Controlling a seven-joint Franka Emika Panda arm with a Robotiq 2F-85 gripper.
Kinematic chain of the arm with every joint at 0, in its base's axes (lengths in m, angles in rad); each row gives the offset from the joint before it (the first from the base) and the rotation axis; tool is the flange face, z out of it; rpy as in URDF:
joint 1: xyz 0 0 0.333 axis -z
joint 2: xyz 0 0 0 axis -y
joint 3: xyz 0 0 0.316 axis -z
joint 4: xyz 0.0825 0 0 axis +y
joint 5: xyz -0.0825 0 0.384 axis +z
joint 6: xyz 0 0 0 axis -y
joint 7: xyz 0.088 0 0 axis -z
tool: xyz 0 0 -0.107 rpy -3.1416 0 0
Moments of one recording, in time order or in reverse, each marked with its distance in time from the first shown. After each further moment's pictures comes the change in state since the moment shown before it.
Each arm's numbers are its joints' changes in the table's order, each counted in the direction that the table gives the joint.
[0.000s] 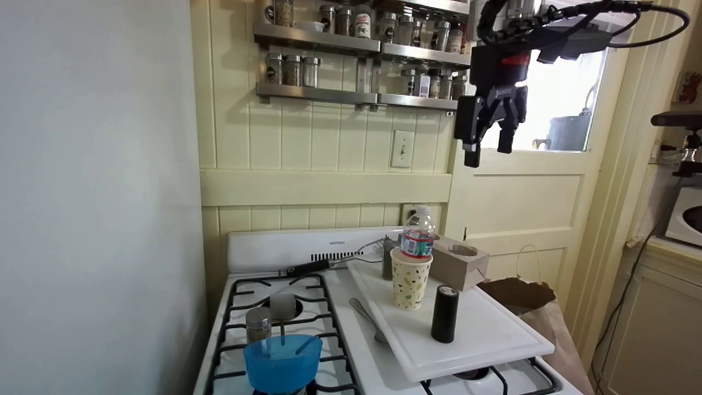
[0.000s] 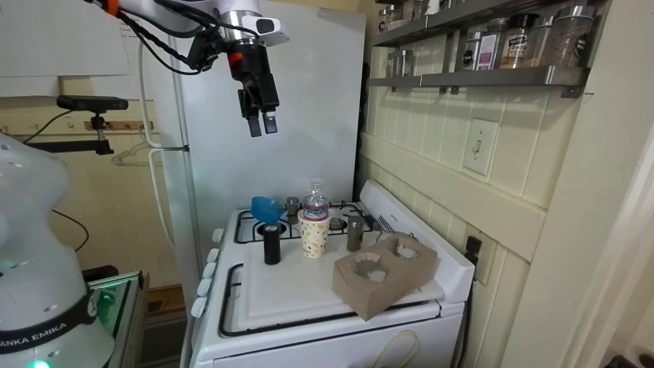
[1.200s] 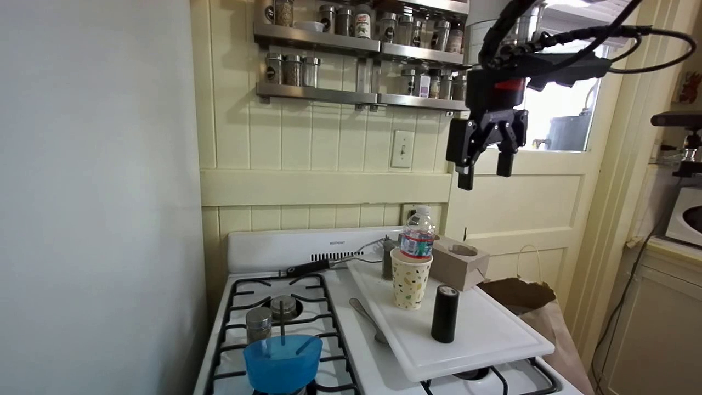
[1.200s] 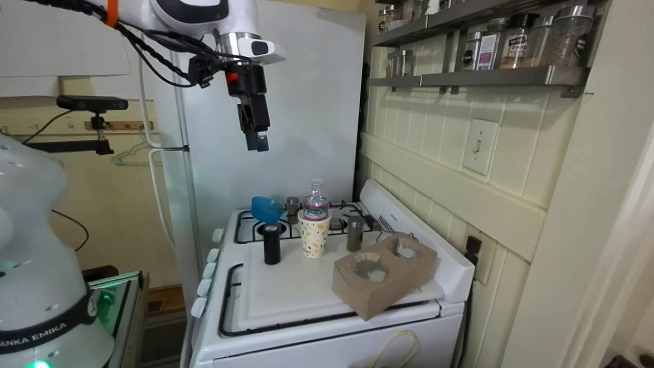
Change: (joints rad) arm -0.031 0.007 0.008 0.082 0.033 0.043 0.125
